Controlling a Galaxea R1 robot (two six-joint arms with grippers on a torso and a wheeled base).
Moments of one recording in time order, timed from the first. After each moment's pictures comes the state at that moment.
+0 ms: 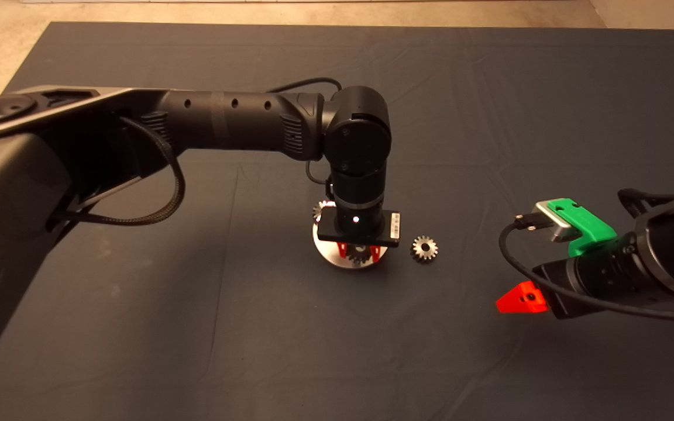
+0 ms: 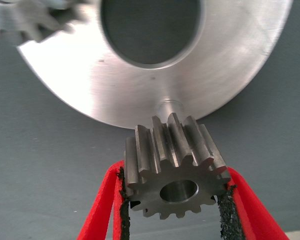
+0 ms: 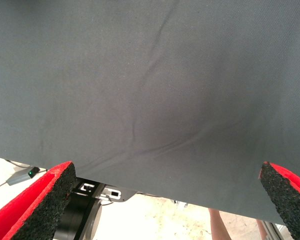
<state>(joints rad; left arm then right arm) -0.38 2.94 -1.29 0.15 1.50 -1.51 0.50 2.25 -0.43 -0.19 -1.53 1.67</state>
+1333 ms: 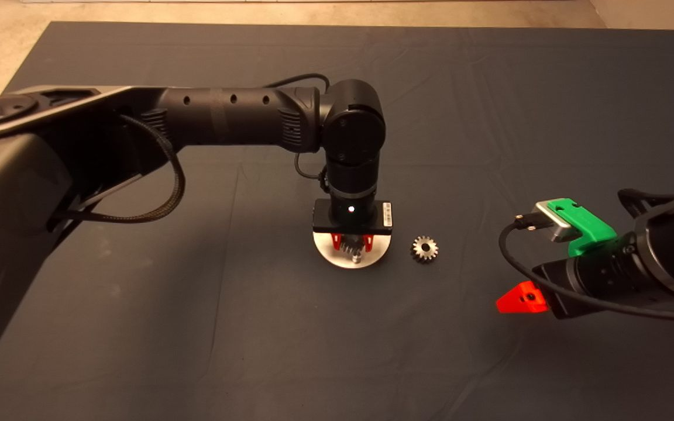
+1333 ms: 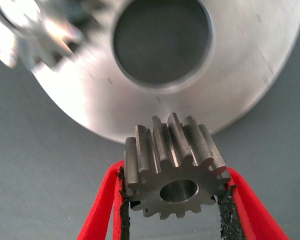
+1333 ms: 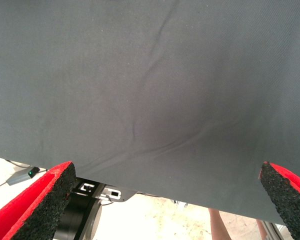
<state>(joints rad) -0.38 2.95 -1.34 0.15 1.48 -1.53 0.50 2.25 -0.43 -0.19 -1.53 1.67</state>
